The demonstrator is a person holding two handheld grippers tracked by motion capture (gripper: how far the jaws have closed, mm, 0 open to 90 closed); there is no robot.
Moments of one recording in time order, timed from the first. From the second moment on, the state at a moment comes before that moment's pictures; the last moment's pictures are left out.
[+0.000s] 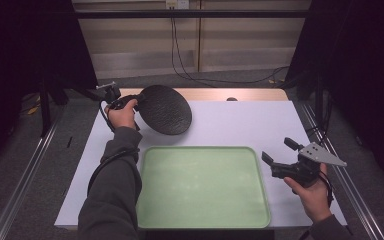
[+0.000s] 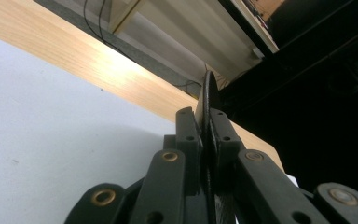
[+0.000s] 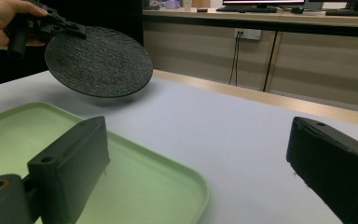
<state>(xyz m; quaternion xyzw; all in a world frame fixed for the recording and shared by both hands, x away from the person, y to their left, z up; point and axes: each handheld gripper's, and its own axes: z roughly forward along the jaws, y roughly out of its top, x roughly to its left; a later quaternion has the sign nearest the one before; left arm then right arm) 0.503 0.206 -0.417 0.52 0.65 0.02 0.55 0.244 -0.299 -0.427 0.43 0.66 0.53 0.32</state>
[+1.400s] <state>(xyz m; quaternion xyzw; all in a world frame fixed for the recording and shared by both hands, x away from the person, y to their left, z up) 0.461 0.191 -0.379 0.61 0.56 -0.05 0.56 0.243 -0.297 -0.427 0.42 0.66 0.53 0.33</state>
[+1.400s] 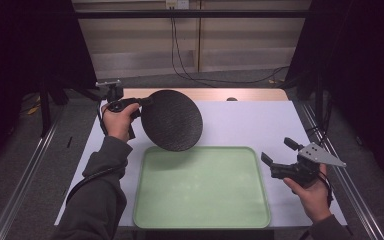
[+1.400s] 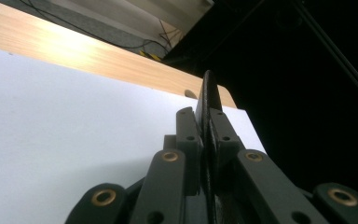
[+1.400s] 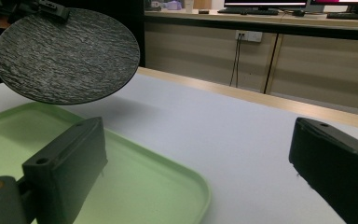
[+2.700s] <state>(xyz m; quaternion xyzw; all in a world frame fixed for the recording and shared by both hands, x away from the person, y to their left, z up) 0.413 0.139 -0.385 0.68 0.48 -0.12 0.54 0.242 -0.294 -0.426 0.41 0.66 0.54 0.31</state>
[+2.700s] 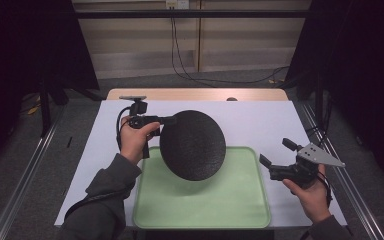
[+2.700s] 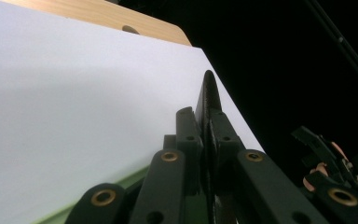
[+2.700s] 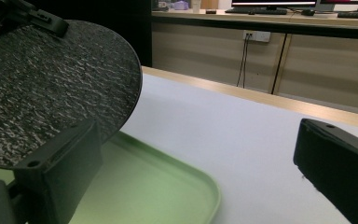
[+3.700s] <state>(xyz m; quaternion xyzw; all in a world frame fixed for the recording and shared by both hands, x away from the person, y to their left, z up) 0.372 0.104 -0.411 0.71 0.44 -0.18 0.52 0.242 -0.294 -0.426 0.40 0.67 0.54 0.31</state>
